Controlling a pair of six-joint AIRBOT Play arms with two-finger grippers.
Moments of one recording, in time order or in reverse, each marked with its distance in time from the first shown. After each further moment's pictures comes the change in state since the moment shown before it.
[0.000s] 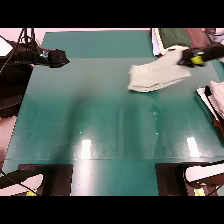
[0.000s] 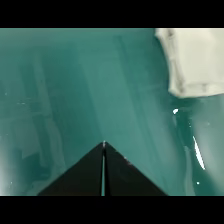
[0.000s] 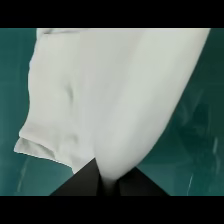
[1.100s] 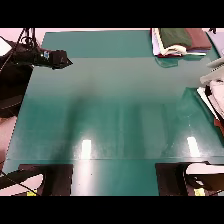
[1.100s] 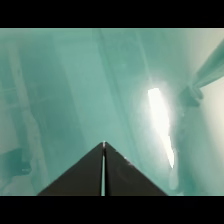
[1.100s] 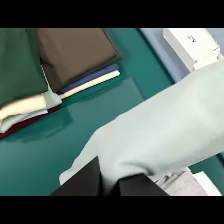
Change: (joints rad) left arm -0.001 0.000 0.000 -0.079 -0.044 -0.010; right arm -0.458 0.101 0.264 -0.053 -0.128 -0.038
